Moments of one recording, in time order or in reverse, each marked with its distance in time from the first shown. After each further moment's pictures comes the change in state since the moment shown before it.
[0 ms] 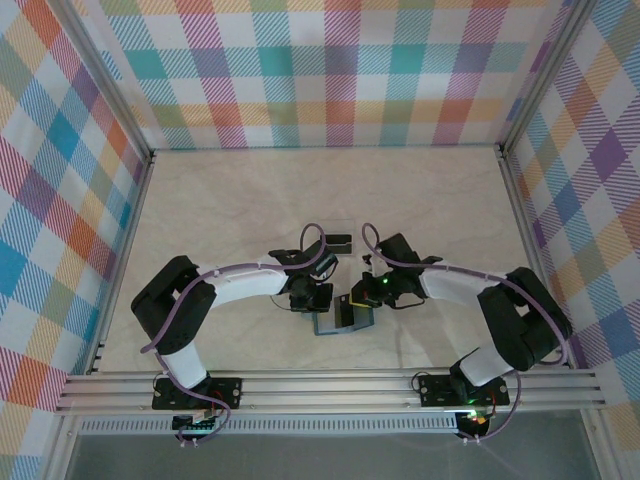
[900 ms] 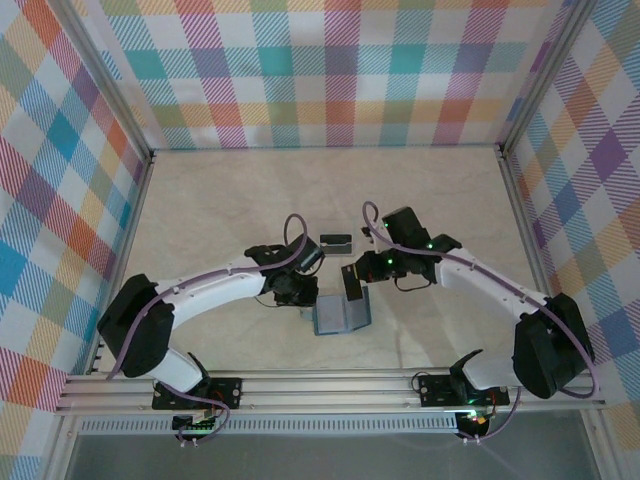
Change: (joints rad) left arm 0.033 -0.209 -0.012 -0.149 -0.104 0.024; right arm 0.000 -0.138 0.260 -0.266 0.161 -0.356
